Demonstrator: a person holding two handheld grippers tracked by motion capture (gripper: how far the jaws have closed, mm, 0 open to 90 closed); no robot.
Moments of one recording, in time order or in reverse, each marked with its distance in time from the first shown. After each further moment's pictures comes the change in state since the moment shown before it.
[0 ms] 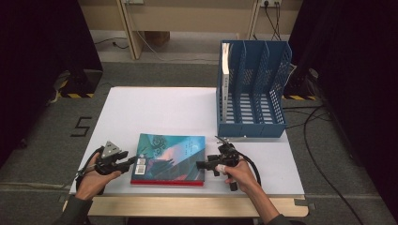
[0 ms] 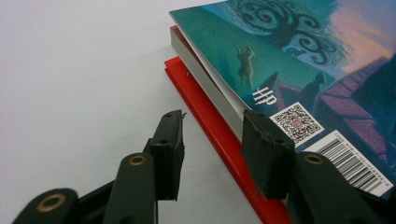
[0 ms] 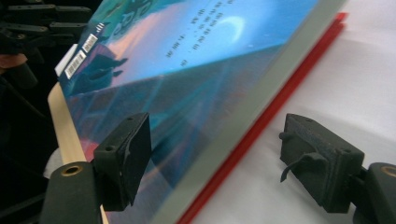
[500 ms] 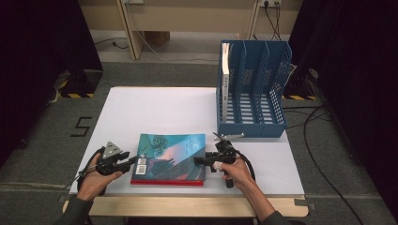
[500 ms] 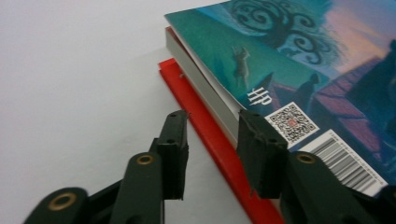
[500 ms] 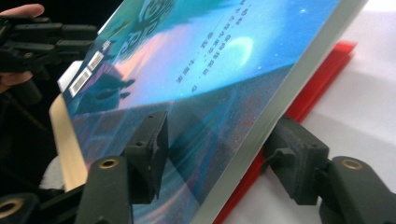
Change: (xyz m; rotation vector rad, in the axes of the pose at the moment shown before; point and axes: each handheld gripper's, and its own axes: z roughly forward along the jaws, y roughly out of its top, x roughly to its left) left arm -0.005 0.000 0.002 -0.007 -0.014 -0.010; right arm 0.004 0.010 0.005 -0.036 -0.001 -0.008
